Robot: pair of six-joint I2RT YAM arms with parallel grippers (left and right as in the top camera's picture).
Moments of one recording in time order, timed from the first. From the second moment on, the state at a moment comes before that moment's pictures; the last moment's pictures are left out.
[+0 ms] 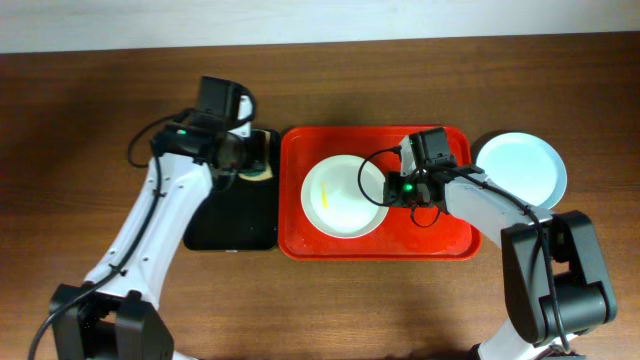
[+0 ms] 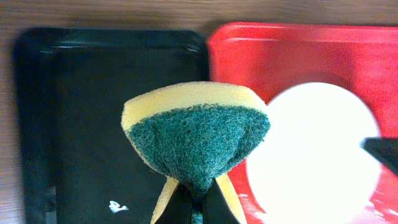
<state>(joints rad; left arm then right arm) -0.25 1.66 1.40 -0.83 0.09 -0.23 0.21 1.80 0.96 -0.32 -0.30 0.29</state>
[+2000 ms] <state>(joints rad) -0.46 1.86 1.42 -0.76 0.25 -0.46 0.21 1.81 0.96 -0.30 -0.34 0.29</state>
